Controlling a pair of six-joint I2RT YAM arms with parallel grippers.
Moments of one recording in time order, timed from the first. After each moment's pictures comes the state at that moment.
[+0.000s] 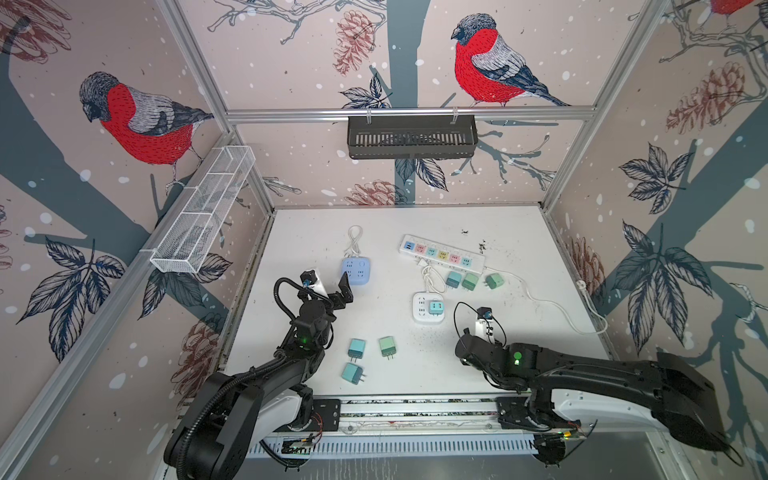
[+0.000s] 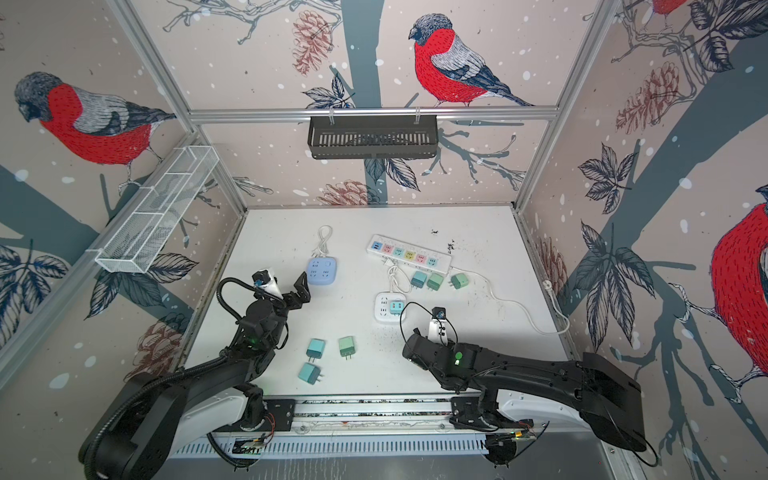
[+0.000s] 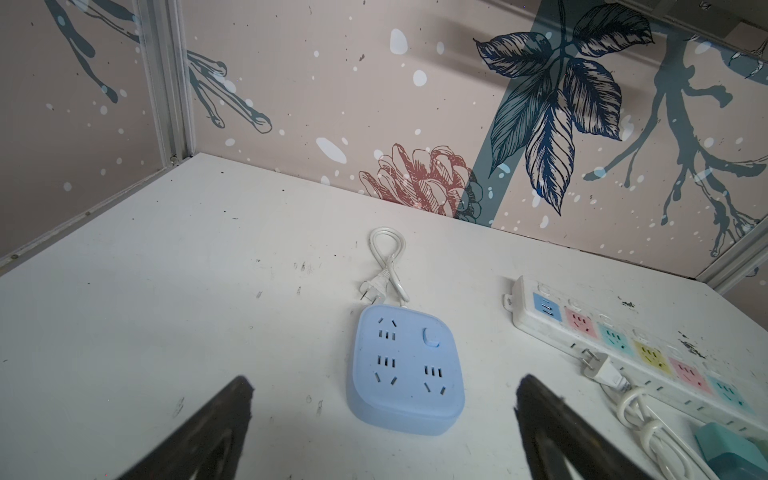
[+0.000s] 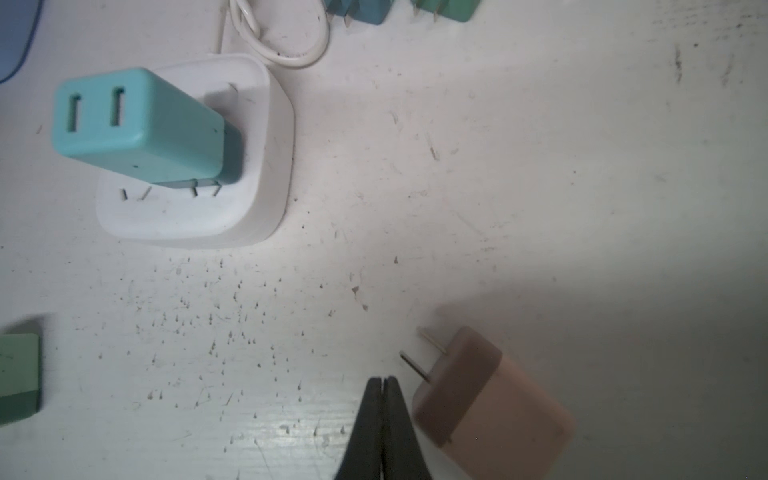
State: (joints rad) left arm -0.34 1.10 0.13 0.85 -0.29 -0.31; right arm 1.18 1.02 0.41 -0.50 0.50 1.13
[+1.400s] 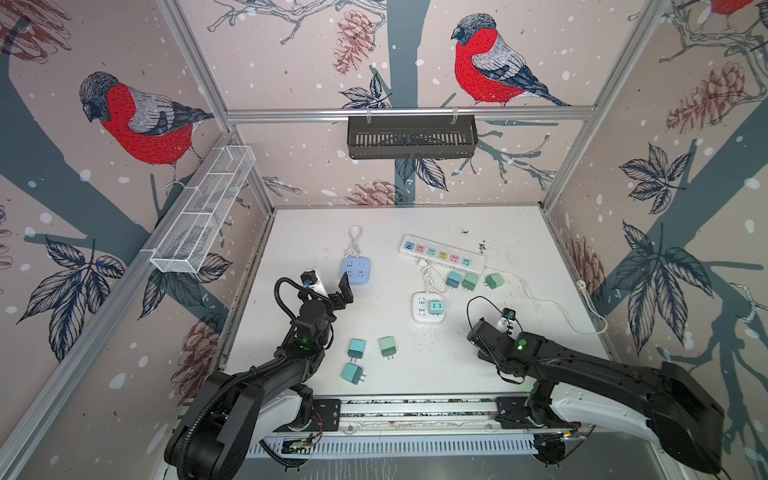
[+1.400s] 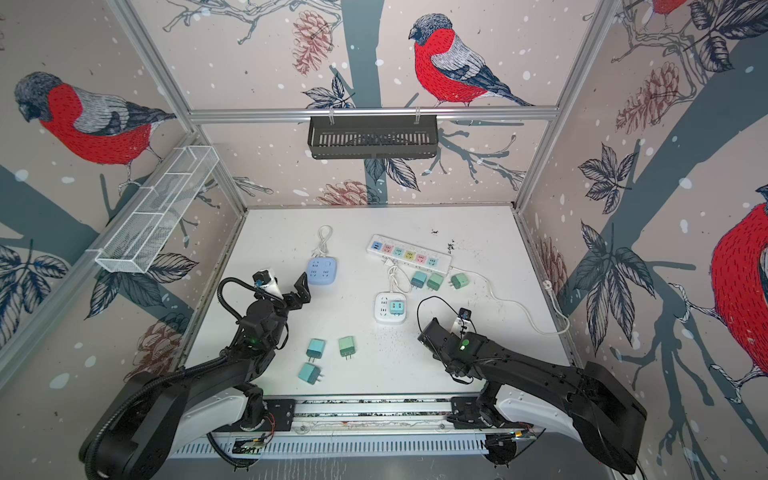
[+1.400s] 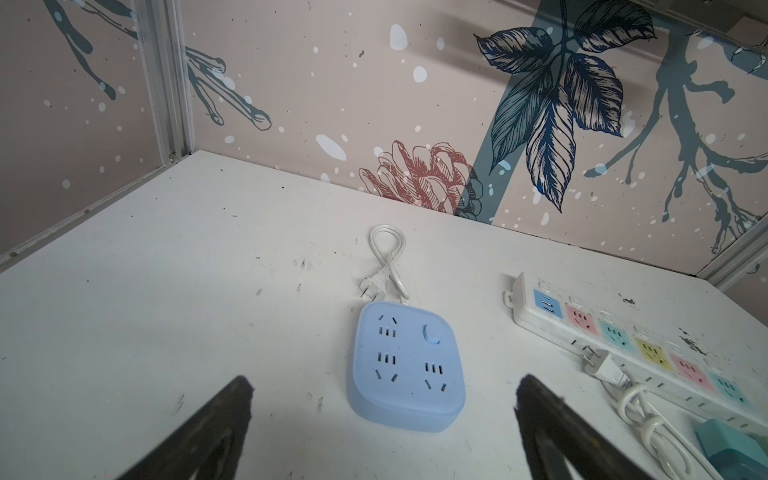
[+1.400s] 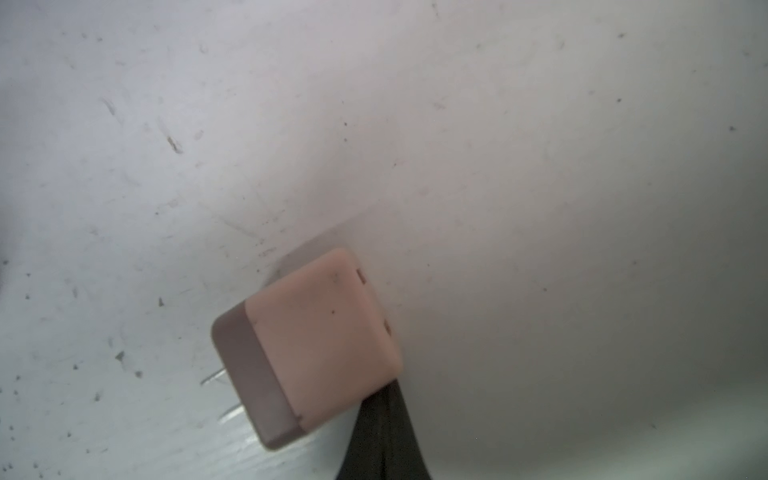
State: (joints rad) left arm -0.34 1.11 0.13 0.85 -0.29 -0.31; right arm 0.88 1.02 0.38 -0.65 0.42 1.17
